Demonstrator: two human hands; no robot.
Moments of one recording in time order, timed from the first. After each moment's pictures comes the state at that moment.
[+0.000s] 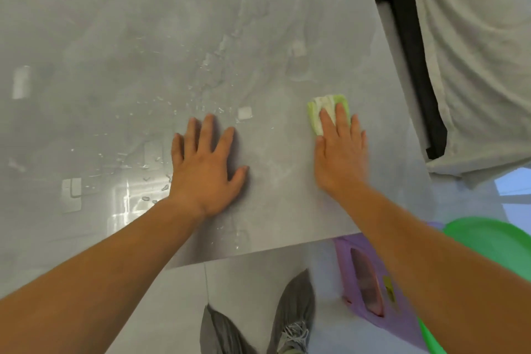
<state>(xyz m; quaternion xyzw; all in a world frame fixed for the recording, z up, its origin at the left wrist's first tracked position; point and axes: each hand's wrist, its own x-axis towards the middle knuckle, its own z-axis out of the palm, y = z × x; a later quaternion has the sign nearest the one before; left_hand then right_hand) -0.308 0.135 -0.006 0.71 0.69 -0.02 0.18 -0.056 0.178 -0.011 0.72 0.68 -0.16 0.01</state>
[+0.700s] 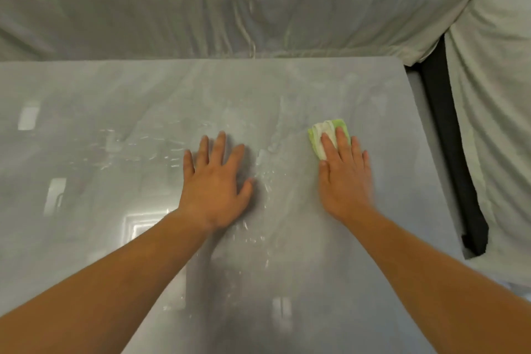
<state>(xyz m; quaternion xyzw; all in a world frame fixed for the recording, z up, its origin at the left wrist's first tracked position) -0.377 0.328 0.008 0.69 0.70 -0.02 0.17 -0.127 0.378 -0.005 0.67 0.73 -0.15 0.02</state>
